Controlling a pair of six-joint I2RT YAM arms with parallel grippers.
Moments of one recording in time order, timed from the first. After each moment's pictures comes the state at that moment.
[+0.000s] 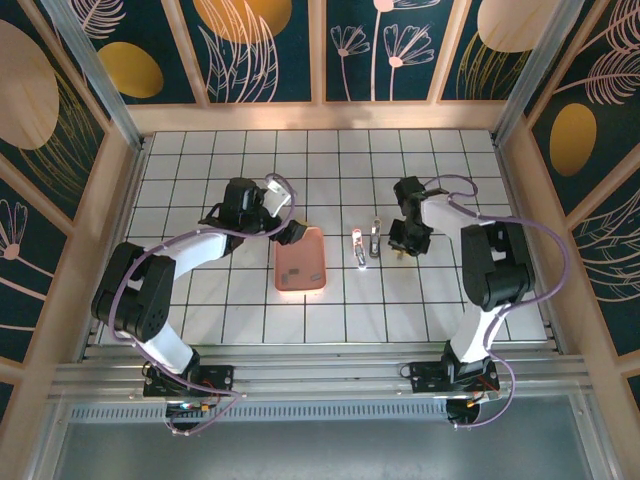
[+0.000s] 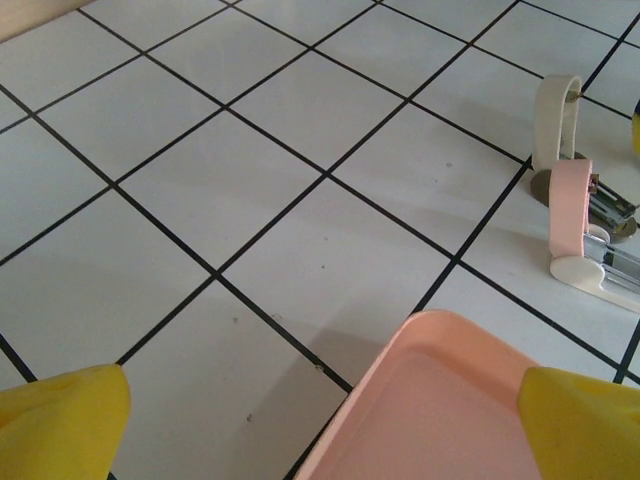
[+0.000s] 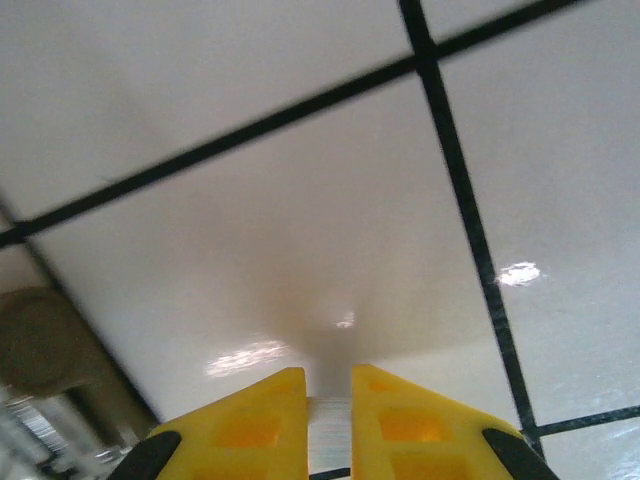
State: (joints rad) left arm -0.39 1.65 0.90 0.15 0.43 0.22; right arm 0.30 1.77 1.14 -0.77 -0.02 0.62
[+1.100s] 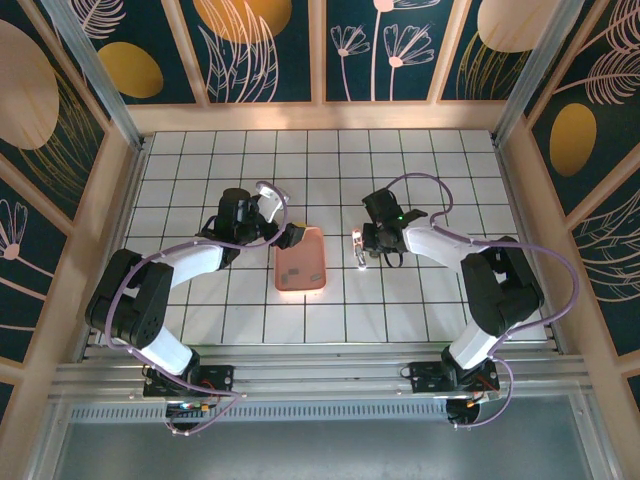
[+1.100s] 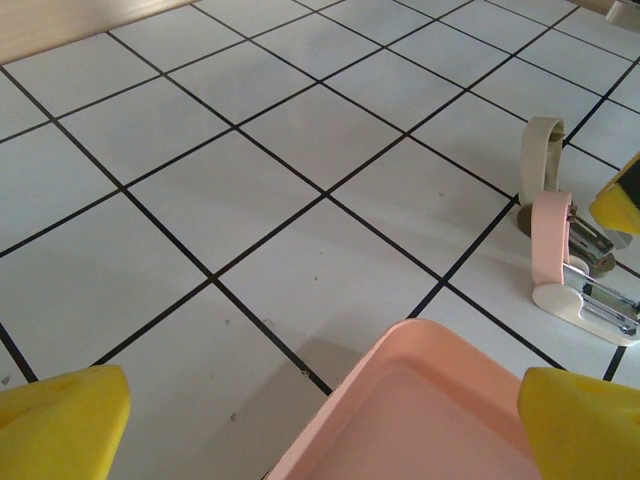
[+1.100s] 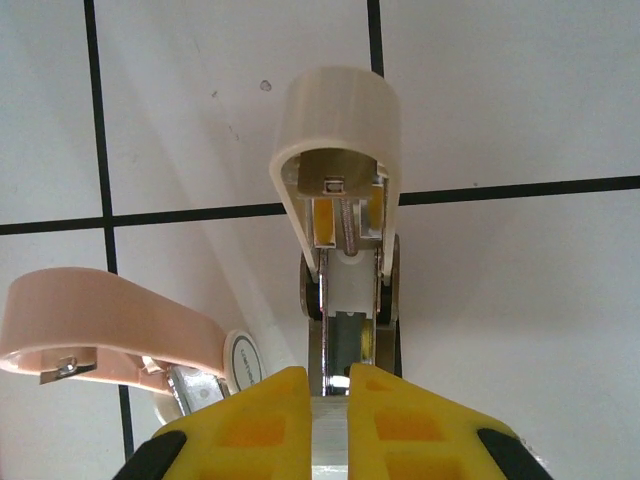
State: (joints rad) left arm -0.39 1.60 0.77 0.33 0.43 0.12; right arm 0.54 1.65 1.00 -0.47 0.11 0.55
